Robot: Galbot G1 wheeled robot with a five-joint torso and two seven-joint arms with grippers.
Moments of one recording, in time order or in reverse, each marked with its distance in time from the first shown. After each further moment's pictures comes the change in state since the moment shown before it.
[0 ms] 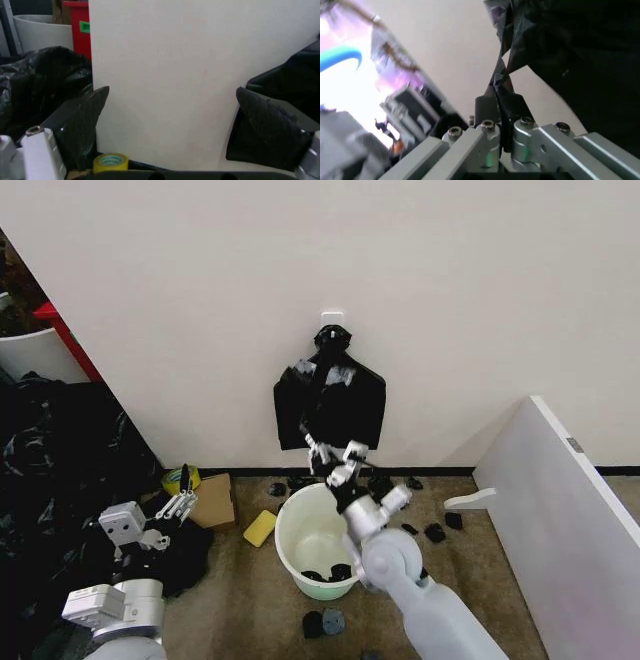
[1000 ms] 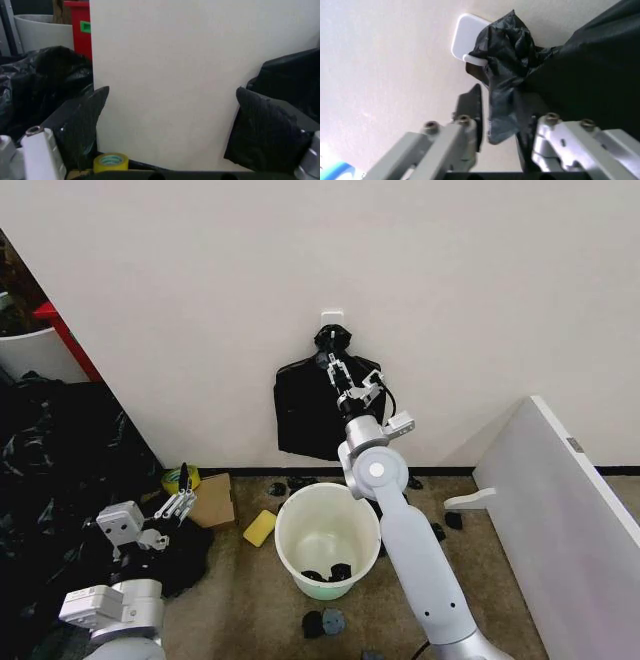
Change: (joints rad) left arm 0.003 -0.008 -0.005 -0.002 0.000 0.003 0.007; right arm 0.319 0.308 0.187 -0.166 0.318 -0.057 0.296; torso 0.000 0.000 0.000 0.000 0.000
